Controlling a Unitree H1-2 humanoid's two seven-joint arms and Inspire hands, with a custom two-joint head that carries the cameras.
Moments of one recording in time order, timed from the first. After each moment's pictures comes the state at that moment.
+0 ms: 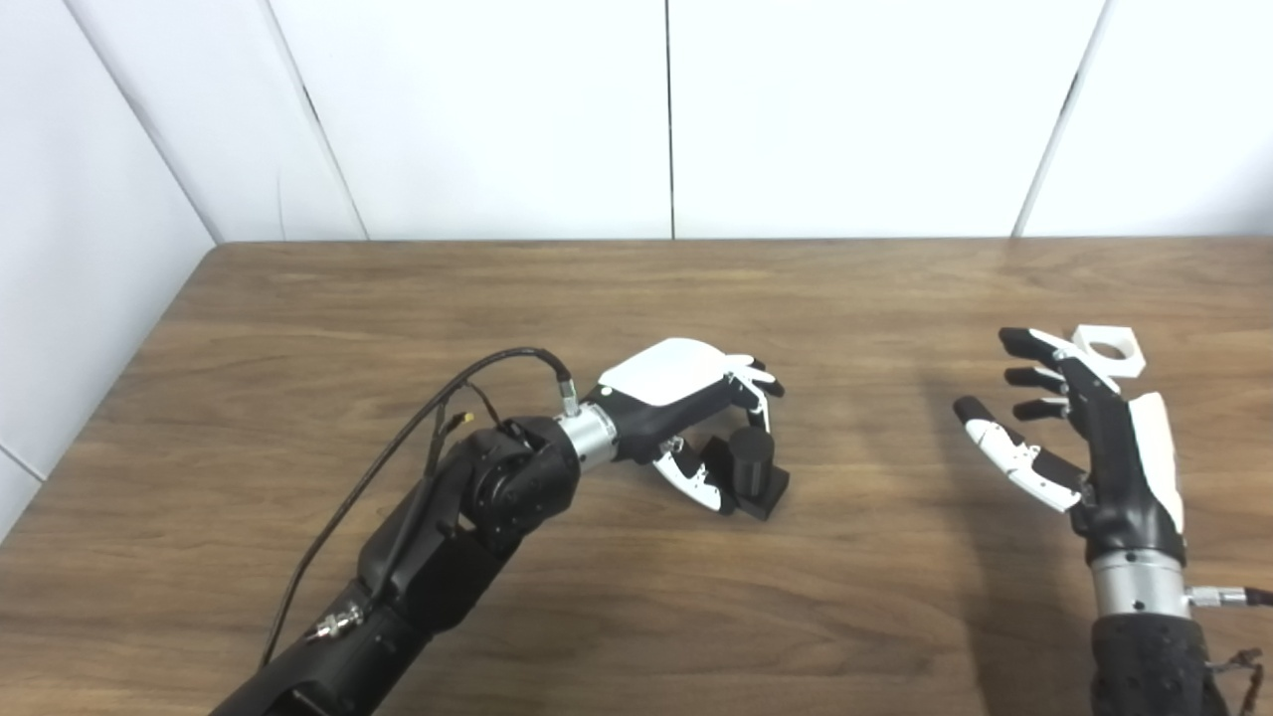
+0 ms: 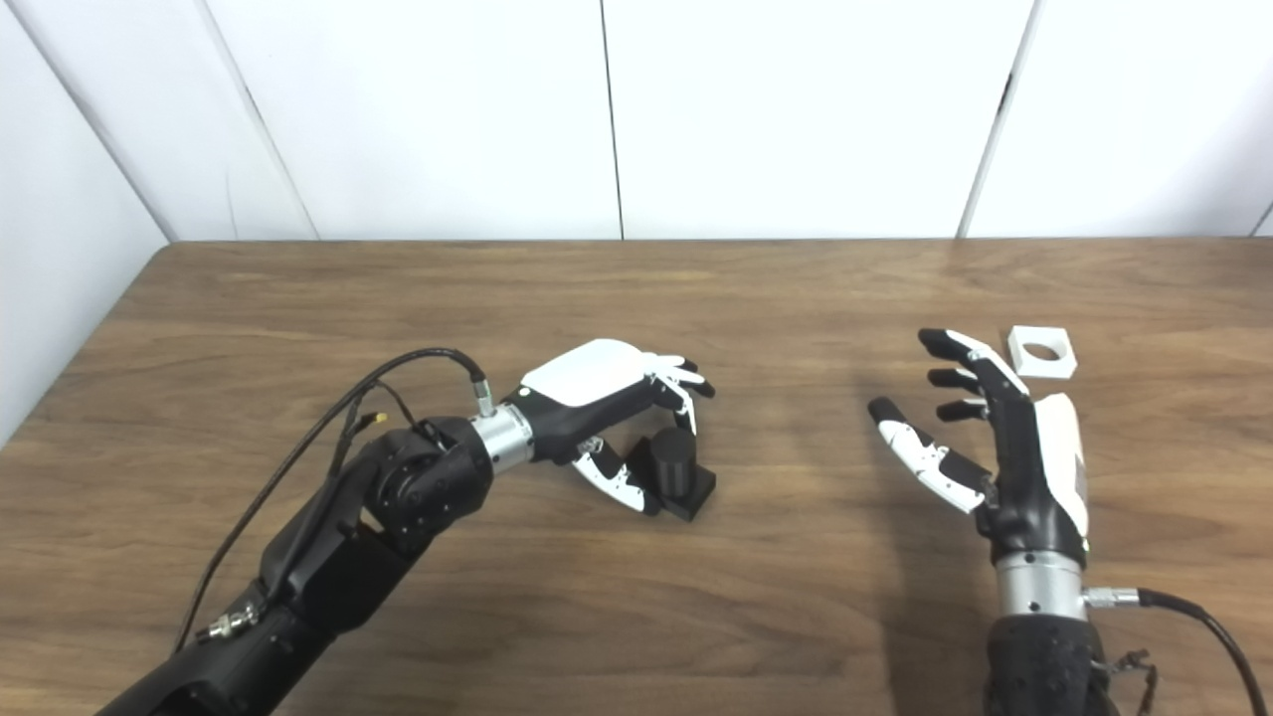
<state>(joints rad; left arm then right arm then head) -0.50 0.28 -0.49 0.11 0.65 -0.13 -0.41 -0.02 -0.13 -0.04 -0.31 -0.47 0.14 -0.10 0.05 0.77</state>
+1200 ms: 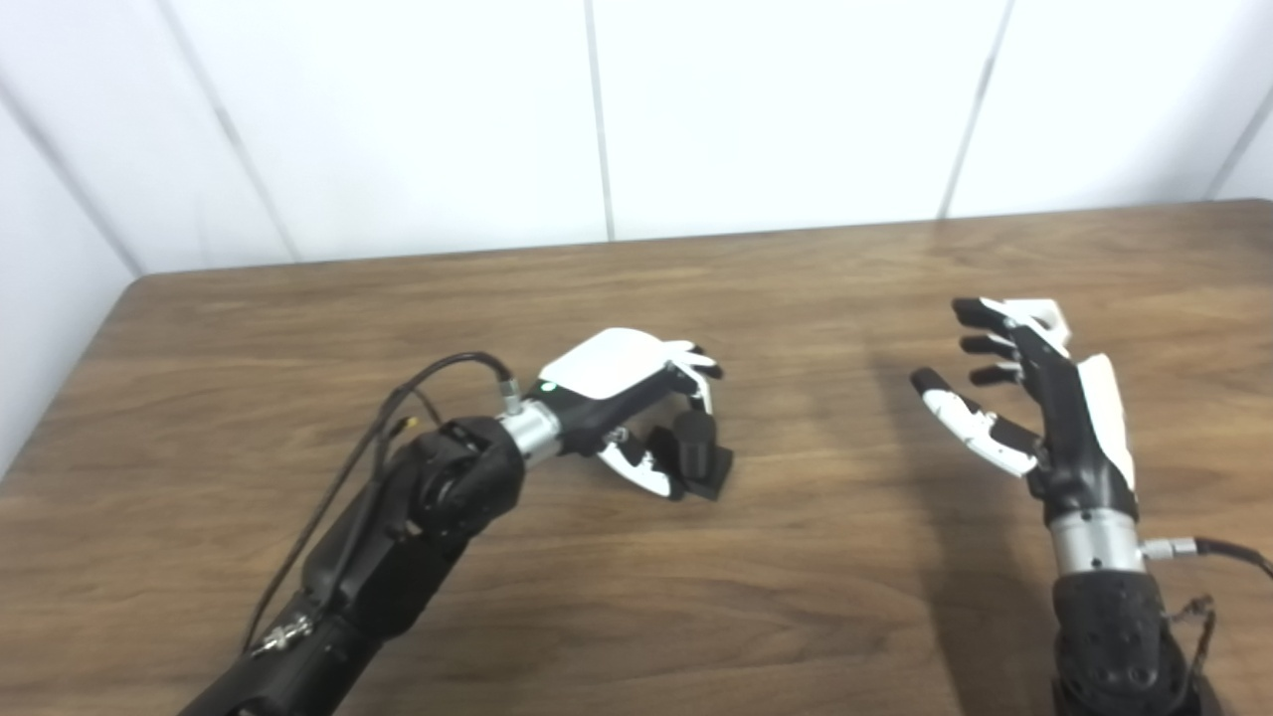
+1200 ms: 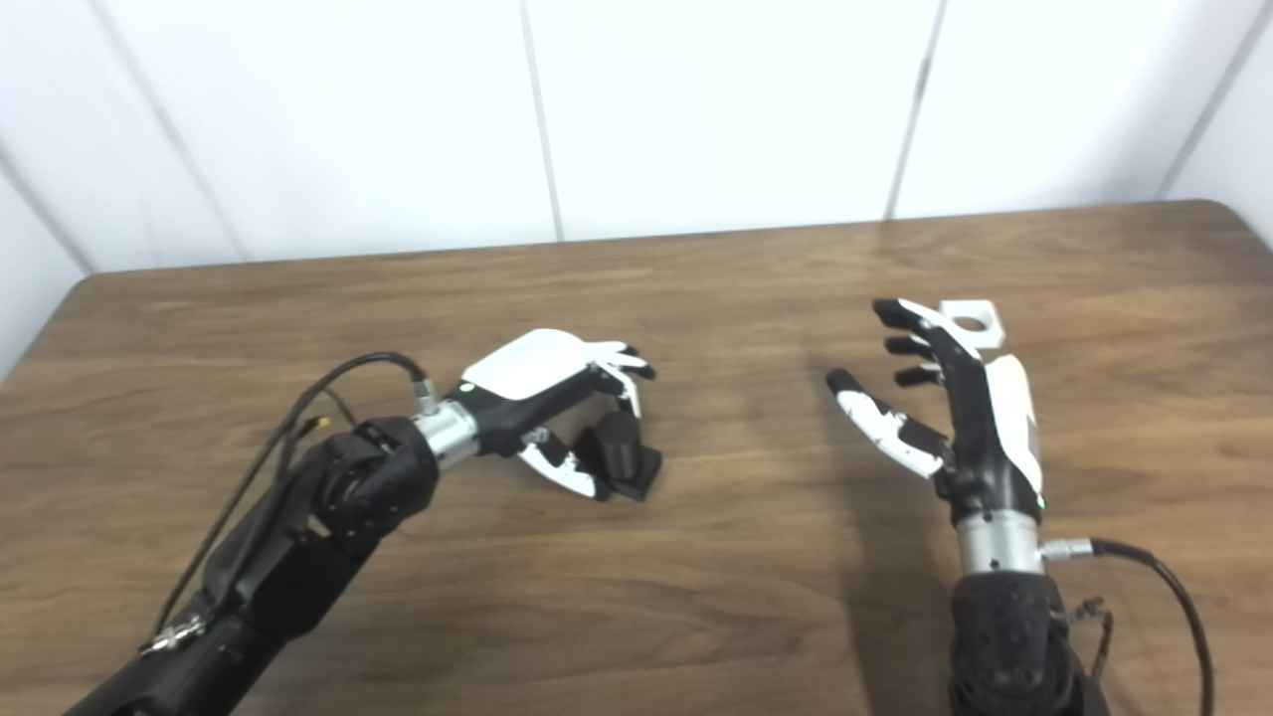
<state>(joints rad) -0.53 0.31 -0.46 0.21 0.61 -0.15 -0.36 -0.05 -0.16 -0.07 -0.36 -0.48 0.16 -0.09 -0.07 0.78</state>
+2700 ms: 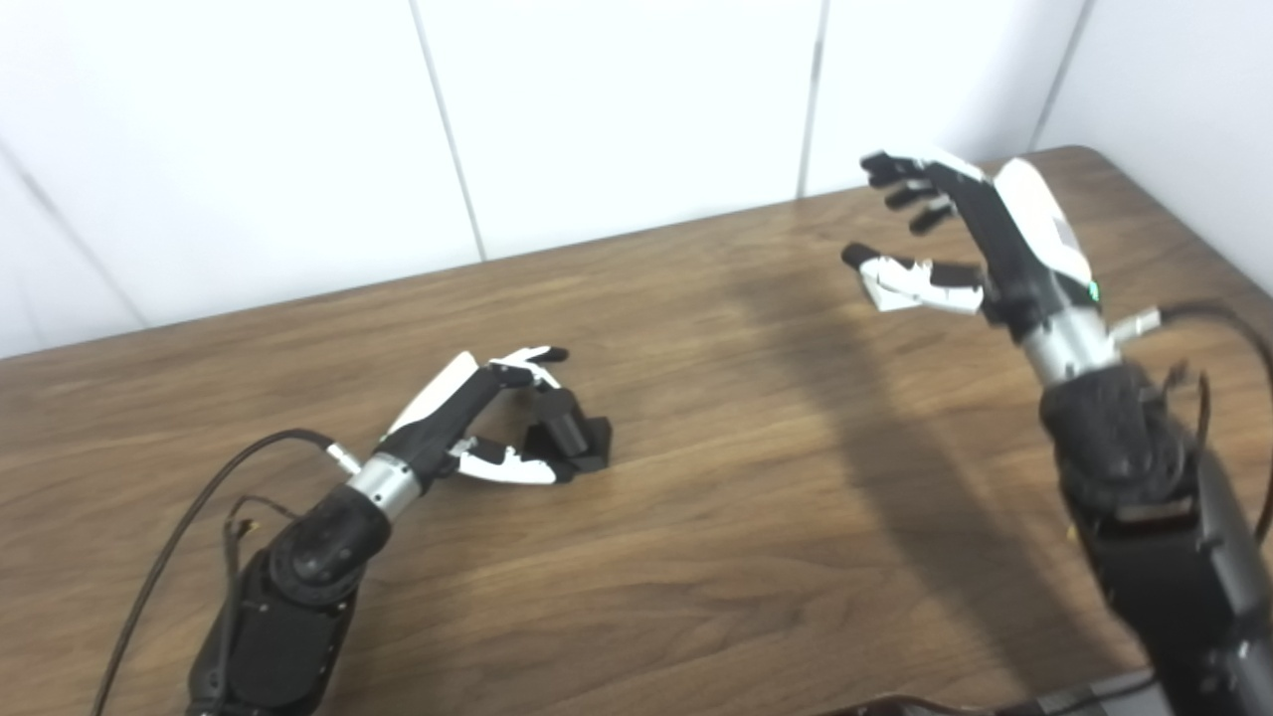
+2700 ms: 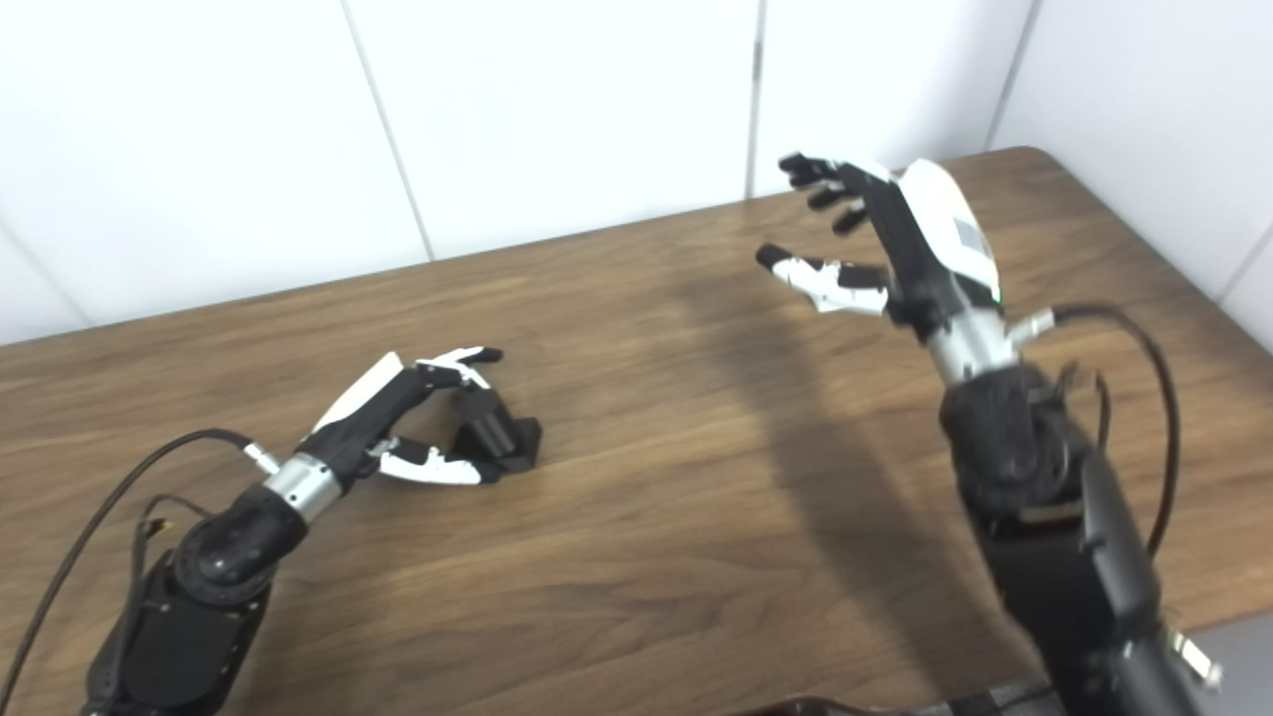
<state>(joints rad) -0.50 0.27 -0.34 0.41 0.27 -0.21 -0.33 -0.26 -0.50 -0.09 -0.38 -0.51 0.28 0.16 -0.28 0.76</state>
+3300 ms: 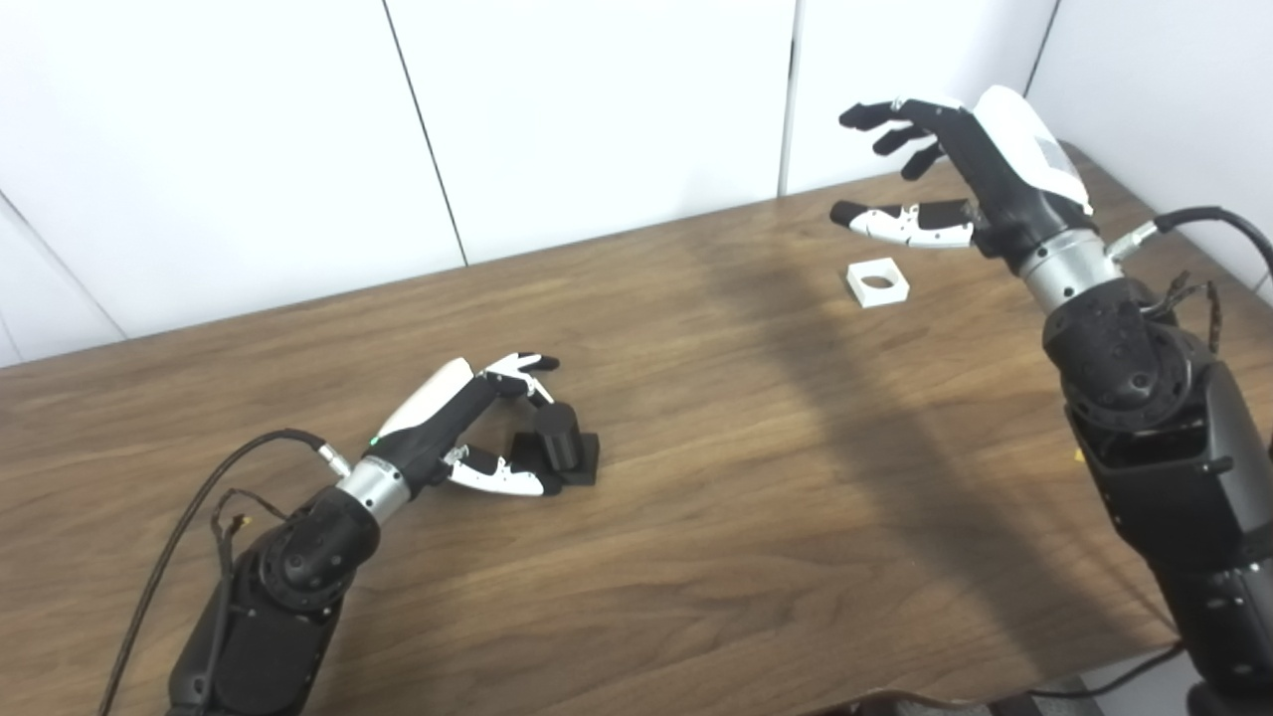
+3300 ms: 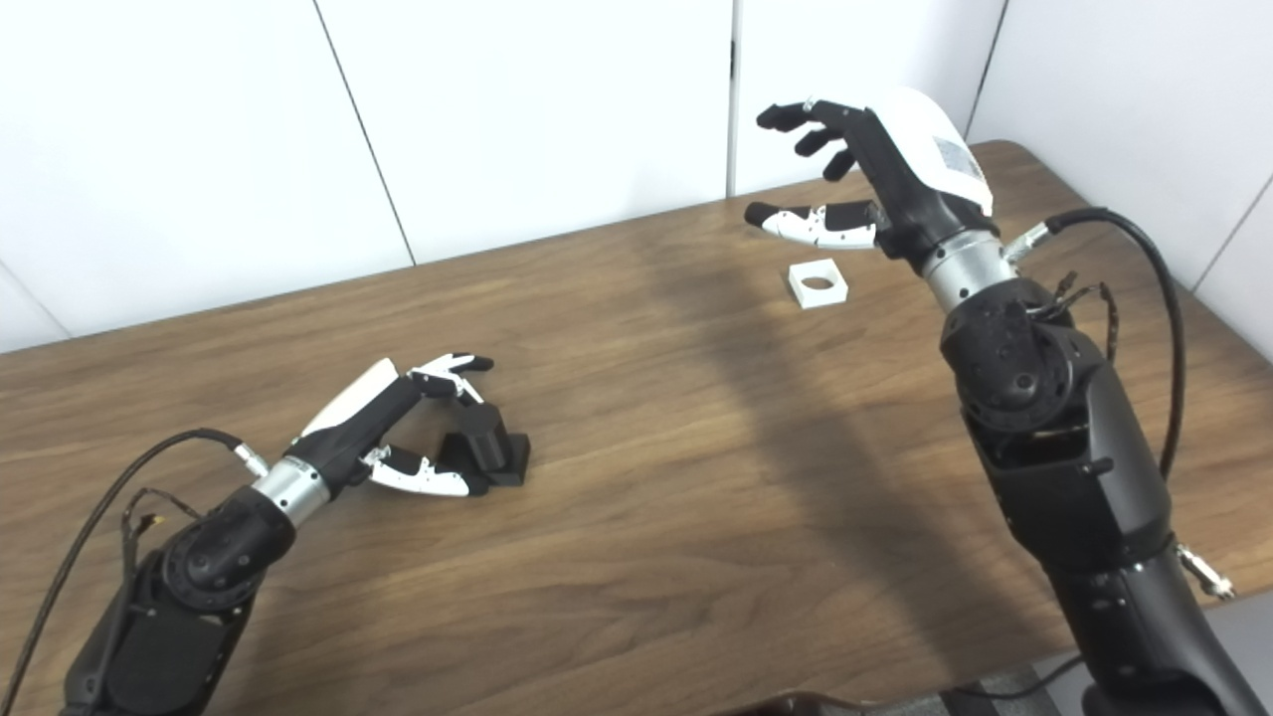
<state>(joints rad) -0.52 0.29 -0.39 0.38 0.34 -0.19 -0.33 -0.32 -0.53 -0.08 -0.38 -0.53 0.30 0.19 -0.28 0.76</state>
